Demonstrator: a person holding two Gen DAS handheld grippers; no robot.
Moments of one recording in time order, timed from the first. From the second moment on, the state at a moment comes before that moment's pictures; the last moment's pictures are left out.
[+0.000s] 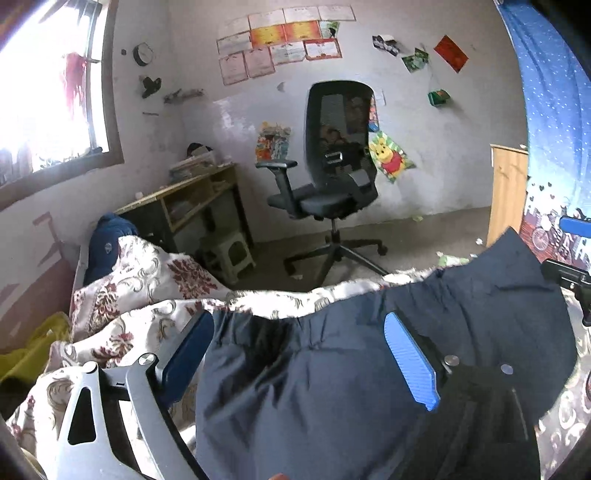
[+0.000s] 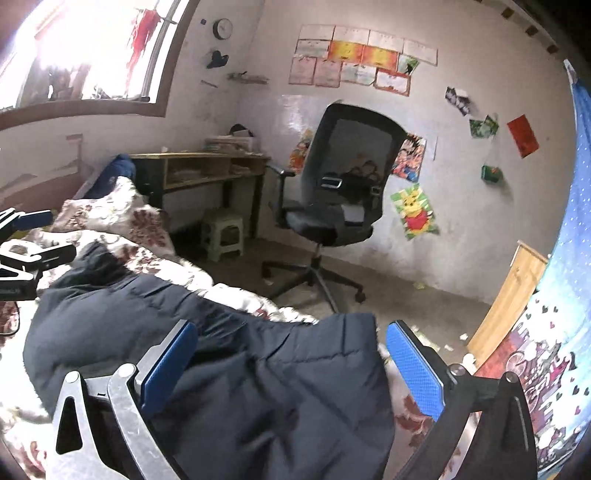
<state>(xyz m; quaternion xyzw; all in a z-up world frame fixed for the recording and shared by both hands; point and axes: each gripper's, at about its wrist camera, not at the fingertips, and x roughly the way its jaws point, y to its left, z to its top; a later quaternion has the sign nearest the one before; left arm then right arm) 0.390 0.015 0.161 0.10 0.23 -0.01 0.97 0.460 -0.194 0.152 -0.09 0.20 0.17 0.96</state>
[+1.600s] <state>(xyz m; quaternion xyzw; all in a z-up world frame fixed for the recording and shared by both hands) 0.523 0.094 0.050 -0.09 0.39 0.03 0.92 0.625 -0.150 0.027 0.00 0.42 0.20 0.89</state>
